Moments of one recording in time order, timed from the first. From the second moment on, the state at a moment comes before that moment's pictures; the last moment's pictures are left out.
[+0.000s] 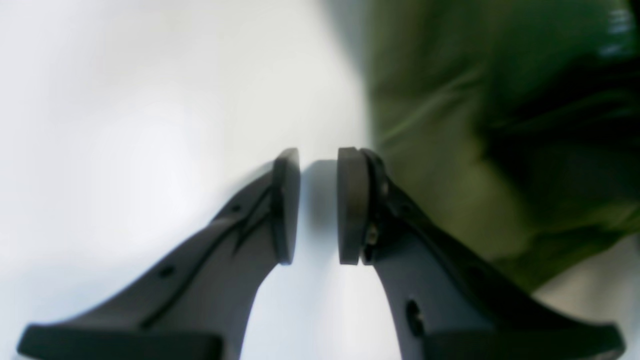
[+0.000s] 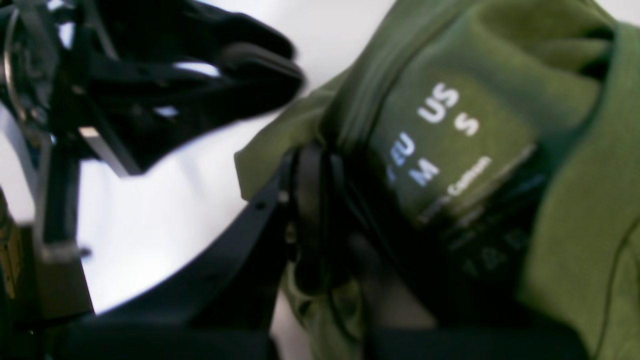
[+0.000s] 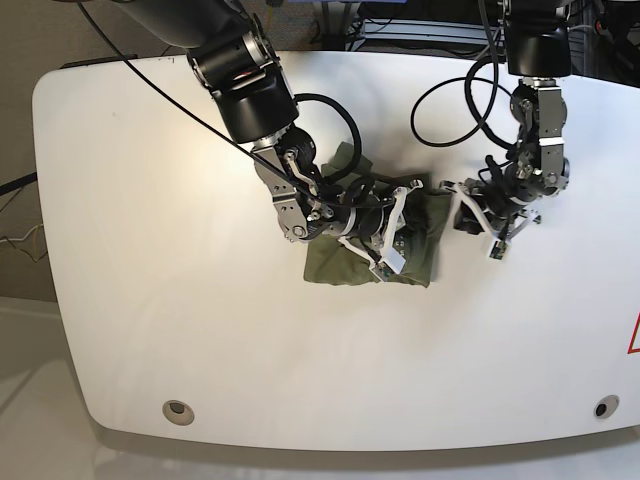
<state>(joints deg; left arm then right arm) -1.8 -14.5 -5.9 78.7 -14.2 -26.4 39.6 20.4 -8.8 -20.1 54.3 25.1 29.8 -40.9</state>
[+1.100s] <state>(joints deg) 0.9 -14.6 -16.3 102.9 -13.0 -26.0 46.3 20.3 -8.9 -20.1 54.8 26.1 30.1 -40.9</state>
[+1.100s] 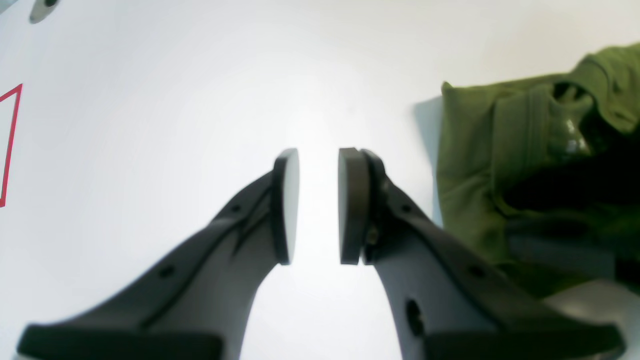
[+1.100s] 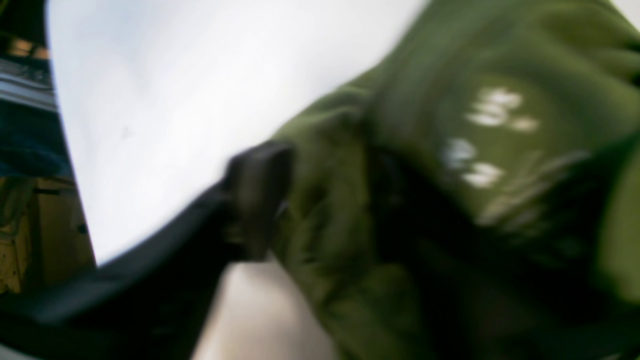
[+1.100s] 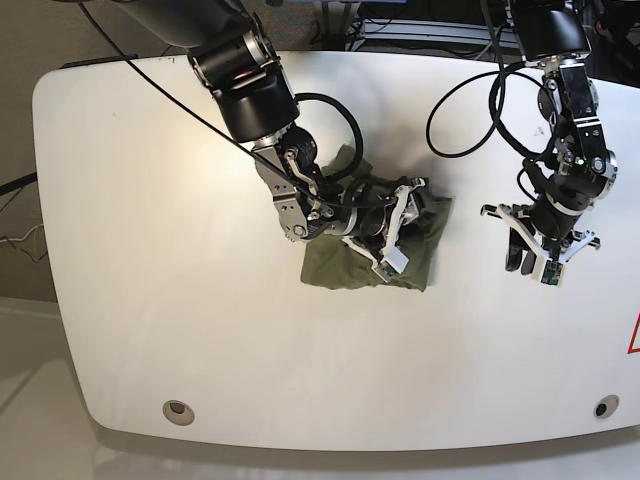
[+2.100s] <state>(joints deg) 1.2 -14.6 -16.3 102.9 -12.9 -26.0 46.3 18.6 -8.5 -19.8 72.4 32.2 29.4 -48.4</state>
